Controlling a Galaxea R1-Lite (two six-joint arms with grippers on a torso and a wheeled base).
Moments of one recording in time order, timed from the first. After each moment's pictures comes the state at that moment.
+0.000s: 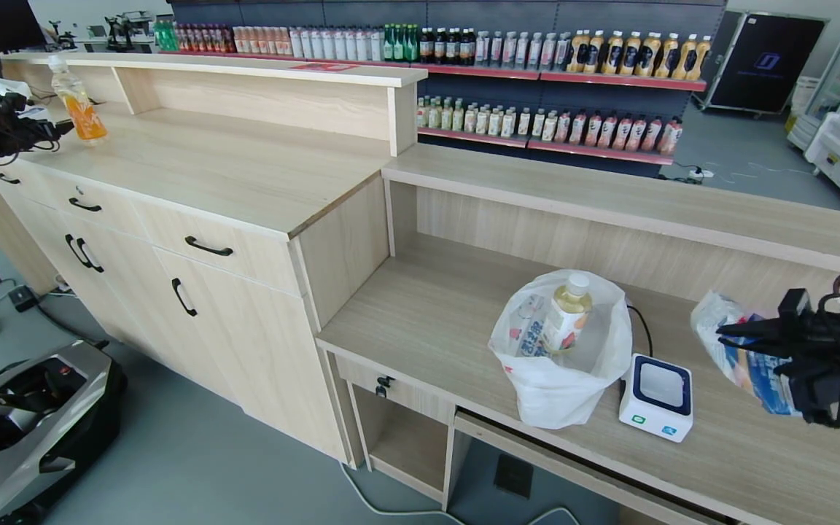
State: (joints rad) left arm 0.00 0.00 0.00 0.00 0.00 0.00; right arm -0.38 1.75 -0.94 -0.06 0.75 -2.33
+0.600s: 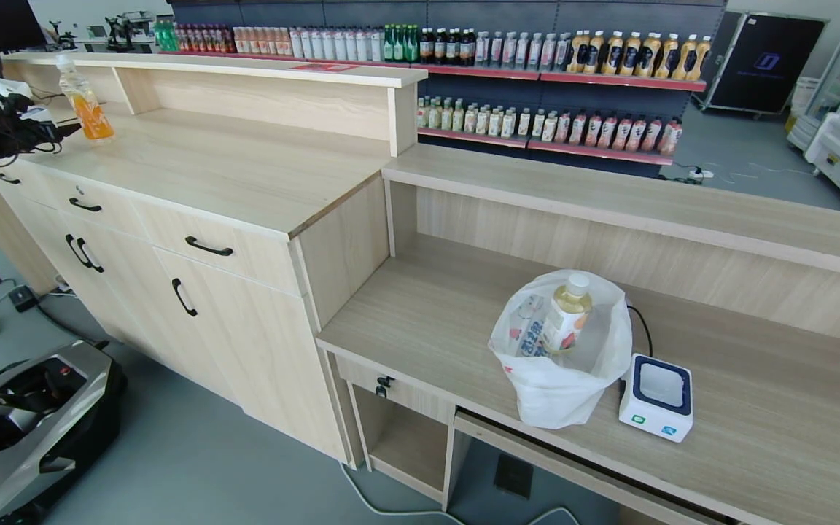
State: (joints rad) left arm 0.00 0.00 0.00 0.00 0.00 0.00; right arm -0.73 1.34 -0.85 -0.07 0.62 -0.86
